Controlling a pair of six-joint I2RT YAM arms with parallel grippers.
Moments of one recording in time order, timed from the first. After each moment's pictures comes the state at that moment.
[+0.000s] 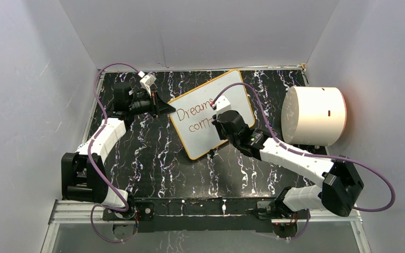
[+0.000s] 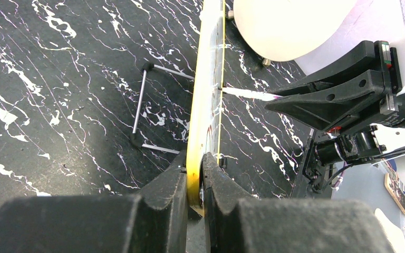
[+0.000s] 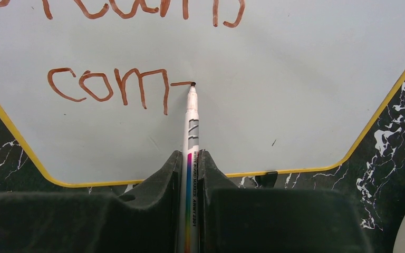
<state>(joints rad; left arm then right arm) -0.11 1.43 0.98 -0.01 0.94 -0.20 0.90 1.29 0.92 -0.17 0.38 0.11</state>
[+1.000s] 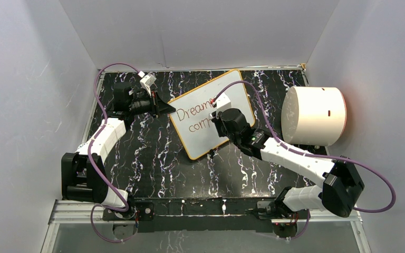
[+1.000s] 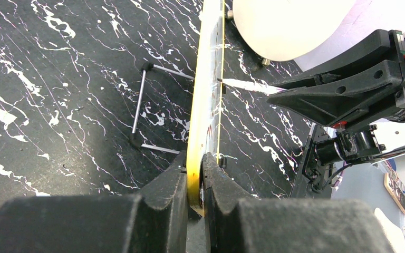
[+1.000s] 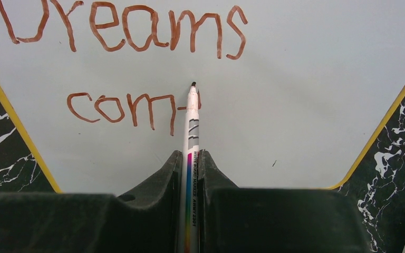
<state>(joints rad) -0.11 1.43 0.98 -0.01 0.94 -0.20 0.89 1.29 0.92 -0.10 0.36 0.07</state>
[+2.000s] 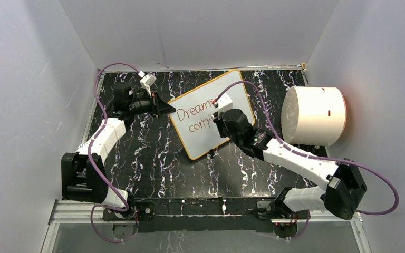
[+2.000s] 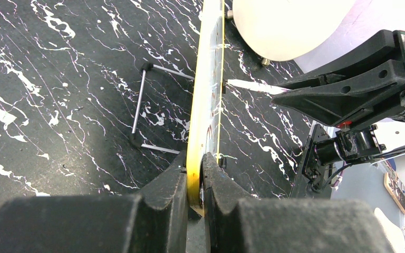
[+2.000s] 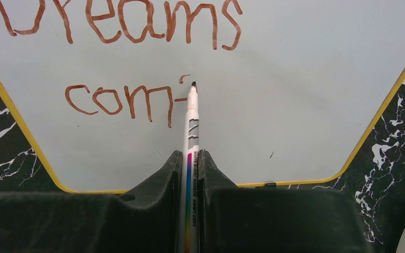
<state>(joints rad) -0.11 1.43 0.98 -0.01 0.94 -0.20 0.89 1.26 0.92 -0.14 0.36 0.08</state>
